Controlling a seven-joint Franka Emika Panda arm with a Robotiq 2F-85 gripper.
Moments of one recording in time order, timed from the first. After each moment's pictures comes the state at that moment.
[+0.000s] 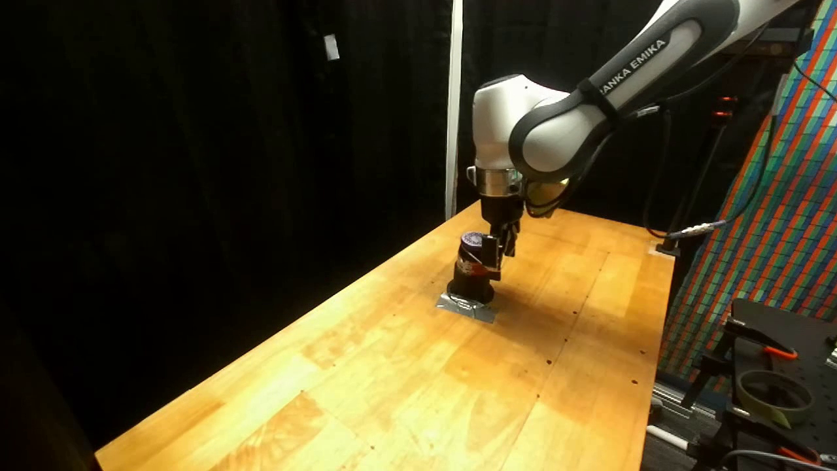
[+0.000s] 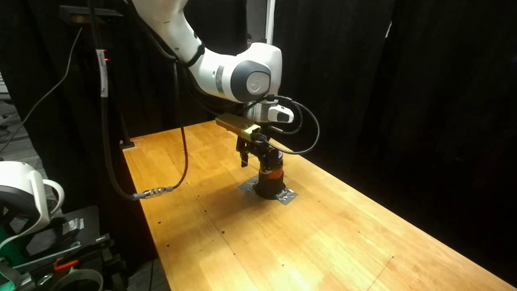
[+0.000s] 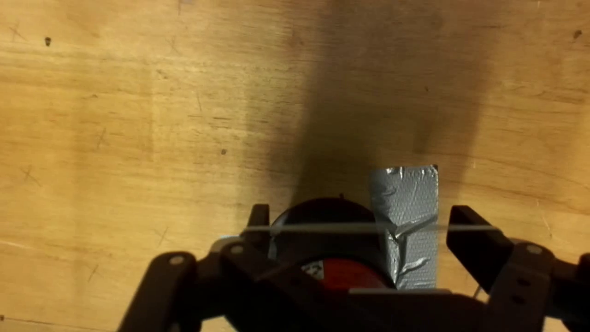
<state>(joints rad) 0.15 0.50 0.05 -1.87 -0.12 2.28 0.08</state>
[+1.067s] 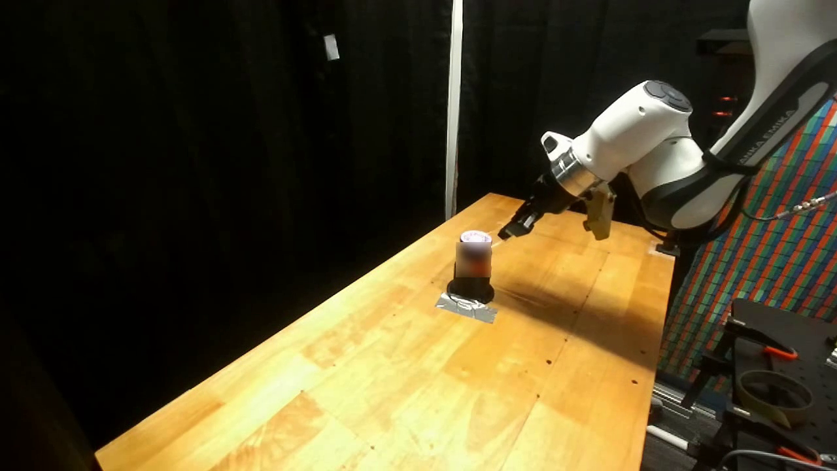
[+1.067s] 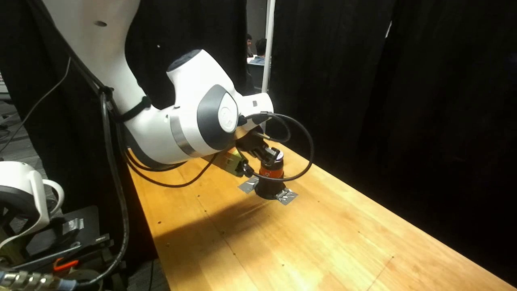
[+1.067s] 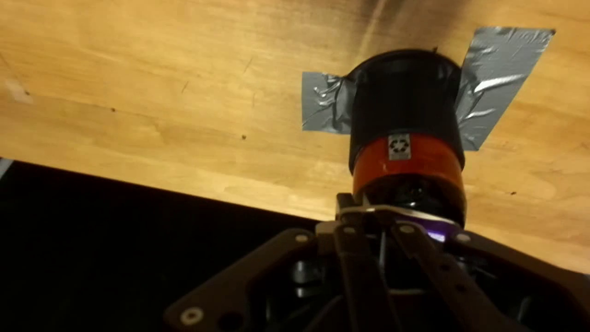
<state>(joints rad) 0.62 0.37 -0.65 -2.38 -0.74 3.42 0.58</state>
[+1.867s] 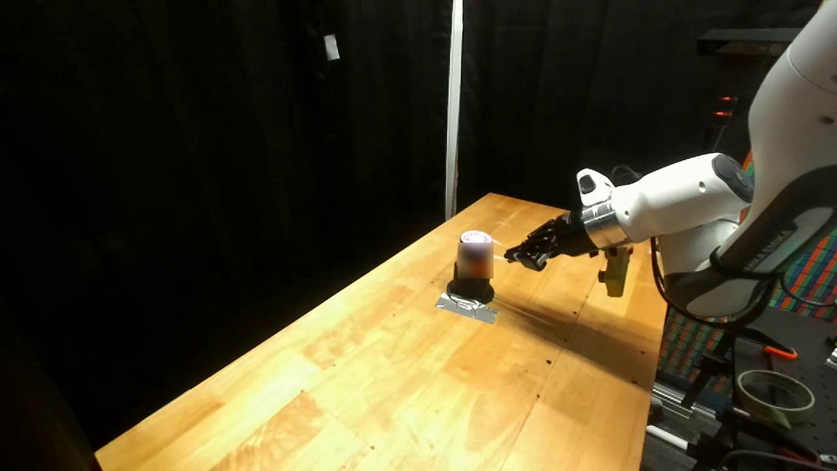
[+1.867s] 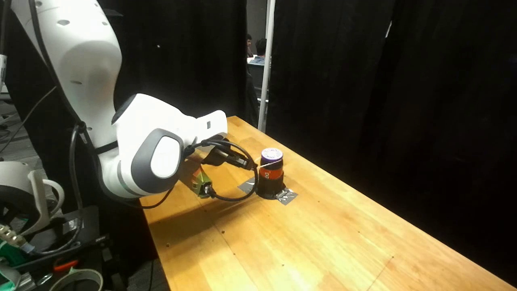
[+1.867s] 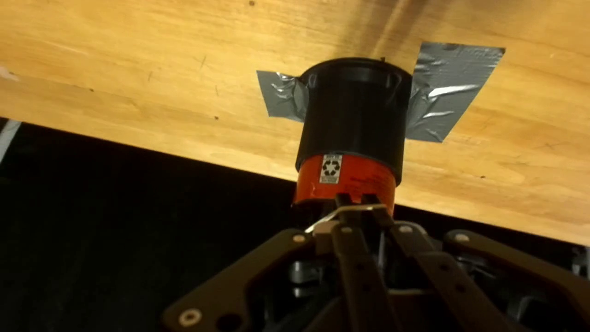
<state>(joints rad) 1.13 0.71 -0.92 -2.58 -0.12 3.92 0.46</state>
